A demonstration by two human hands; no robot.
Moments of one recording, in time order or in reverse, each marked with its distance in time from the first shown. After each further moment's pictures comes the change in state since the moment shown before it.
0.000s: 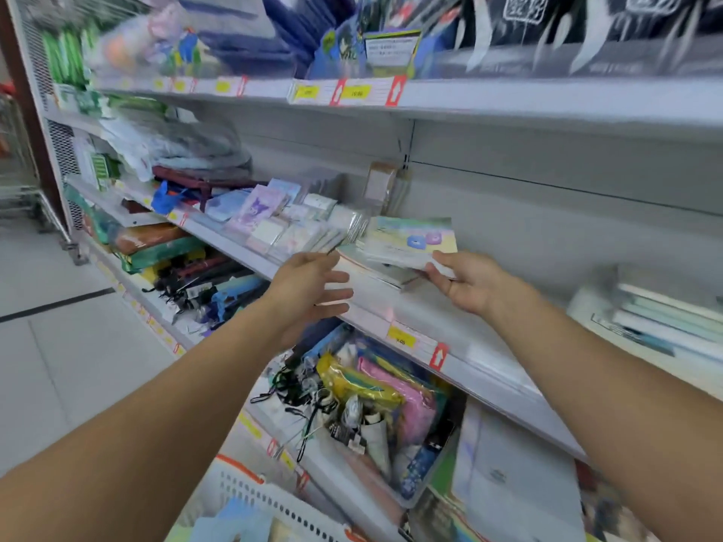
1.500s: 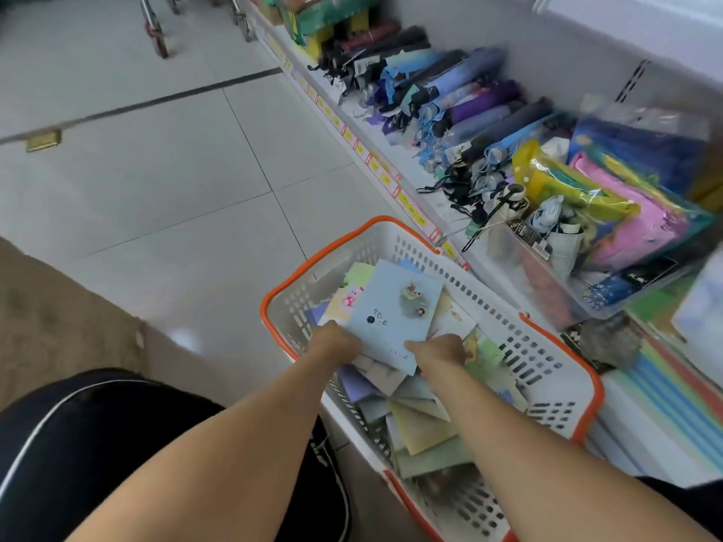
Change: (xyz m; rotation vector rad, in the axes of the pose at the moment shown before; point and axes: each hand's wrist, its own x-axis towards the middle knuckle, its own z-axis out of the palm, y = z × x) left_hand -0.177 -0.357 -0.224 0.967 0.296 -0.864; right_hand -0.141 0.489 -0.013 -0.973 0.044 0.608
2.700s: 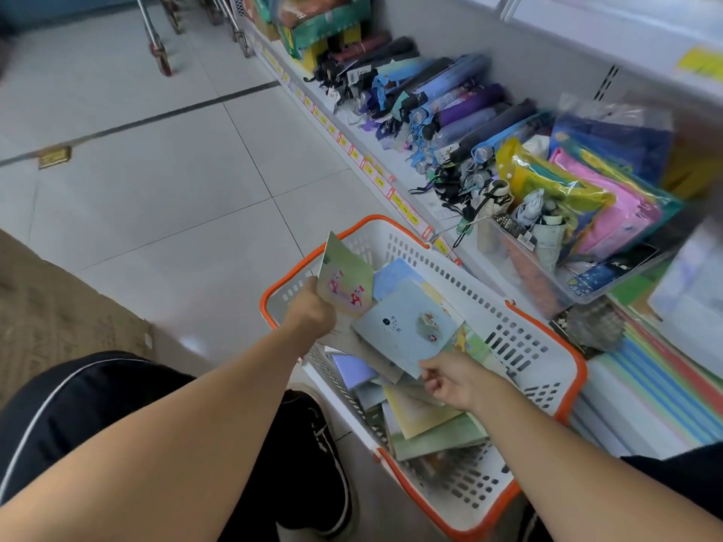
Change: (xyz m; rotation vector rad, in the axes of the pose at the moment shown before) left_hand -0.030 0.000 -0.045 -0.320 0.206 0.189; right_hand -0.019 0.036 -0.049 0.507 -0.443 0.250
